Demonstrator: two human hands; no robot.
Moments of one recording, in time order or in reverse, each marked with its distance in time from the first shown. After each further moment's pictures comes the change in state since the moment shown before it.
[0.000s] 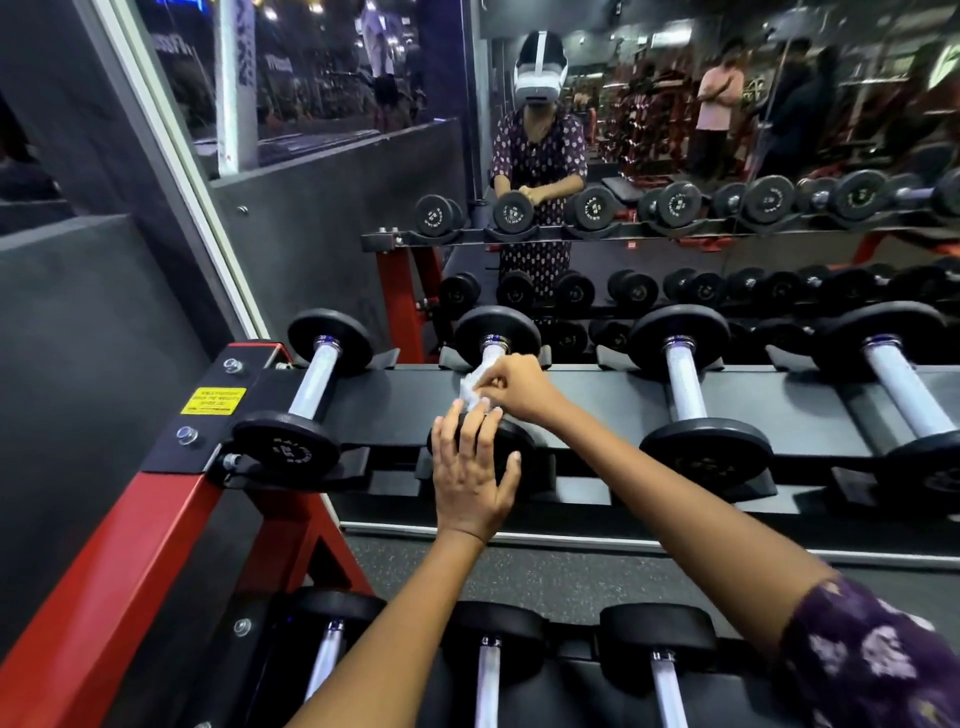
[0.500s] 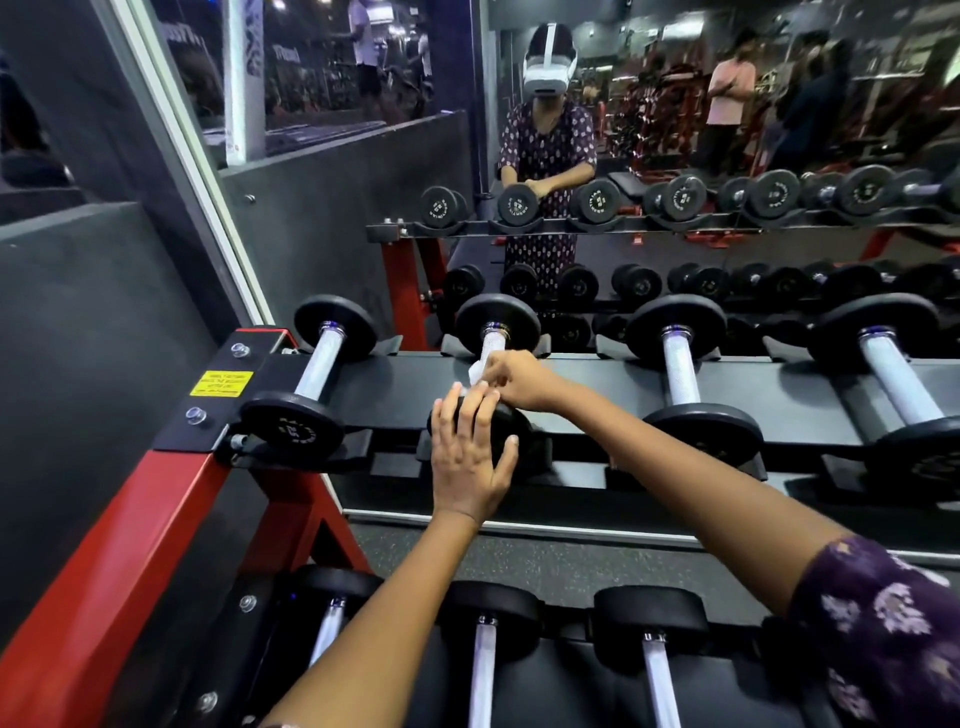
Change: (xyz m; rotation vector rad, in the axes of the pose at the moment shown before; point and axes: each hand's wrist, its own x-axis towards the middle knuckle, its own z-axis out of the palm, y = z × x) left_hand -0.002 0.000 -0.006 -0.019 -0.068 -0.020; right_hand -0.009 0.005 -0.007 -0.121 -0.190 -0.150
